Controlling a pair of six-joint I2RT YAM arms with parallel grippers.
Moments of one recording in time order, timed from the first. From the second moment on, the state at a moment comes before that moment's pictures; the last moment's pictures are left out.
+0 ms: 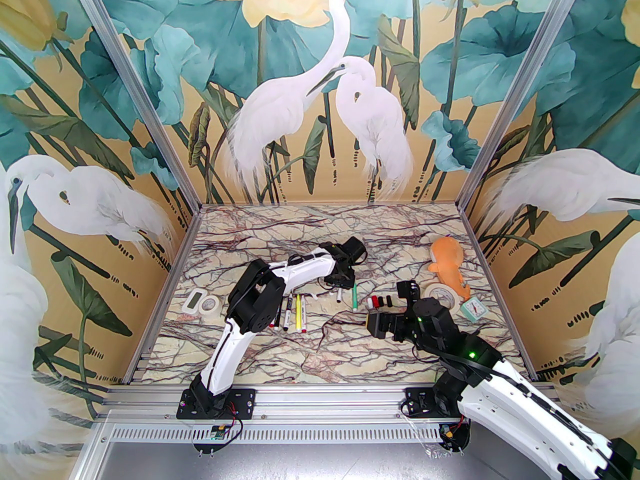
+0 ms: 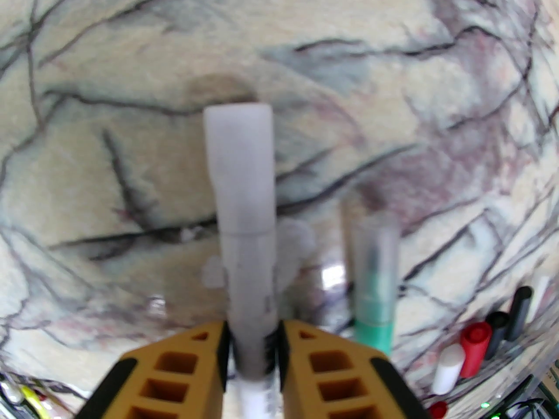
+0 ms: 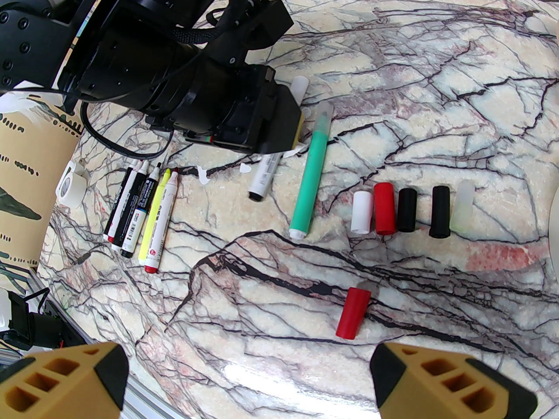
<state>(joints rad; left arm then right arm) -0.81 2.29 1.83 -0.86 -0.11 -0.58 0.68 0.58 0.47 -0.53 -0.08 0.63</state>
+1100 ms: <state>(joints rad) -0.76 1.52 0.92 -0.21 0.39 -0.49 0.48 0.97 0.60 -0.19 -0.42 0.83</state>
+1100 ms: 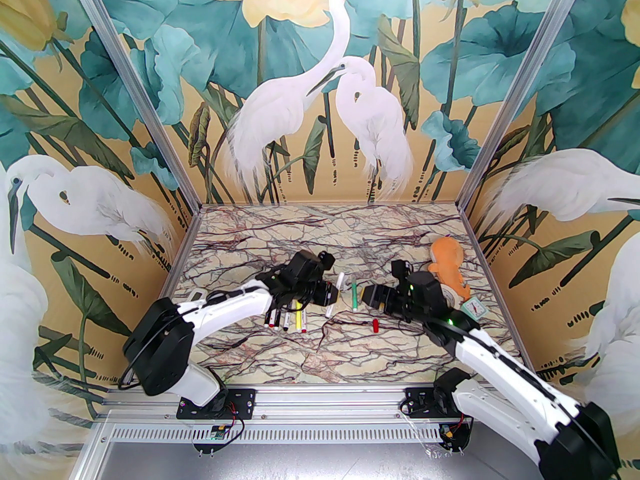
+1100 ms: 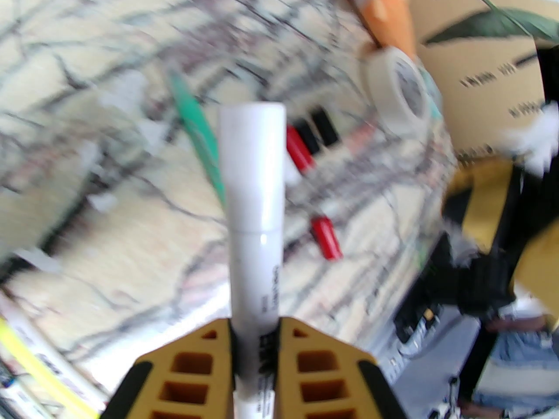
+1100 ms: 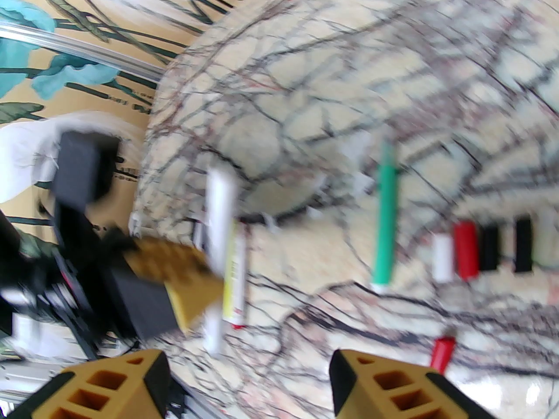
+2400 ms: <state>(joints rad) -0.84 1.46 0.86 0.01 0.56 -0.51 0.48 1.16 0.69 -0.10 -0.53 0.83</state>
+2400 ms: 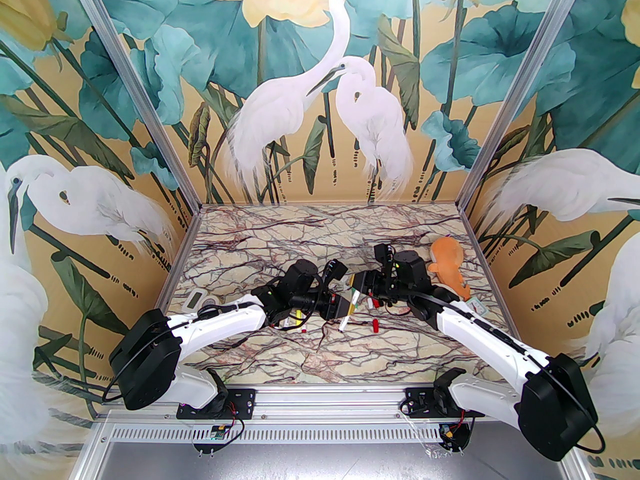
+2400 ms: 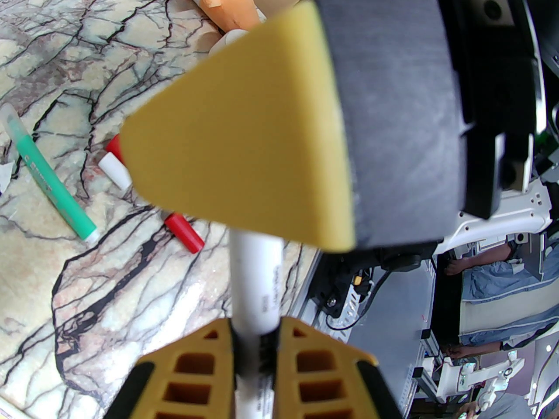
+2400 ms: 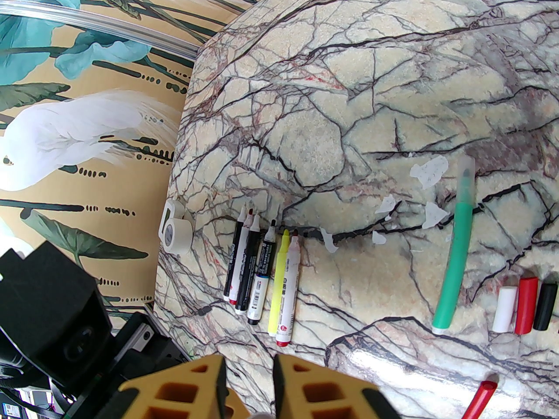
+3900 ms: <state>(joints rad) -0.86 1.52 0.85 0.15 0.58 -0.60 0.48 1.11 0.62 0.00 -0.55 0.86</state>
